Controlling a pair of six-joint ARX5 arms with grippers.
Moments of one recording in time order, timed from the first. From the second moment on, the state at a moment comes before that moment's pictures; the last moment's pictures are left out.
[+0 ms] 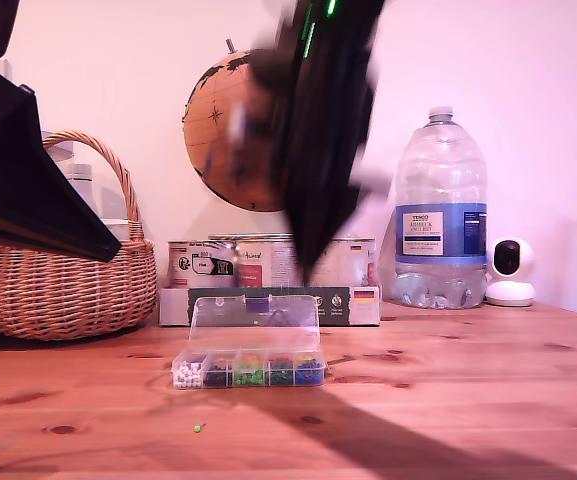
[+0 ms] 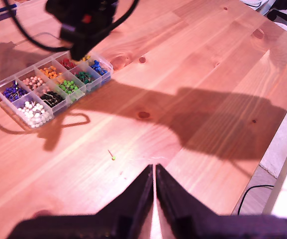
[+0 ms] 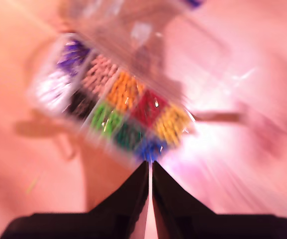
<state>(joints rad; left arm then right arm) -0.61 0.89 0.41 -0.16 0.37 -0.08 0.65 2.00 1.84 -1.14 -0.02 0.00</state>
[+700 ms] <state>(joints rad) -0.60 0.96 0.41 -0.03 0.29 0.03 0.71 1.75 1.84 -1.01 0.08 0.02</state>
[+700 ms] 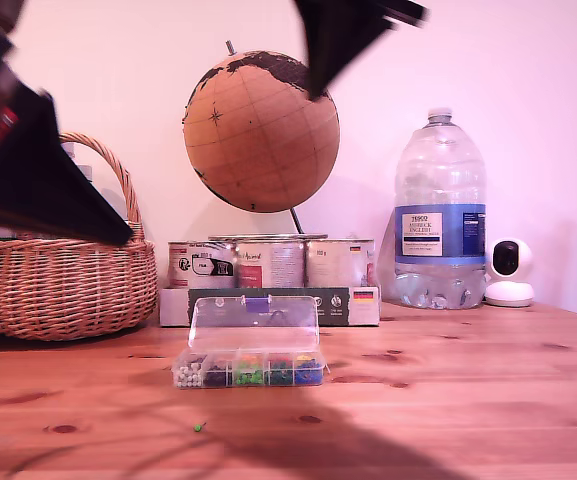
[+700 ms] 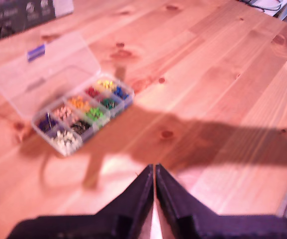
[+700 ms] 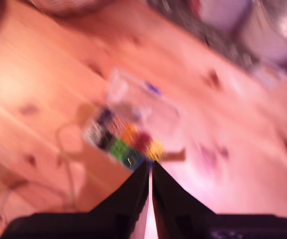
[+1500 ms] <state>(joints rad) -0.58 1.18 0.41 0.15 0.36 0.06 0.77 1.18 0.96 -0.47 0.11 0.03</state>
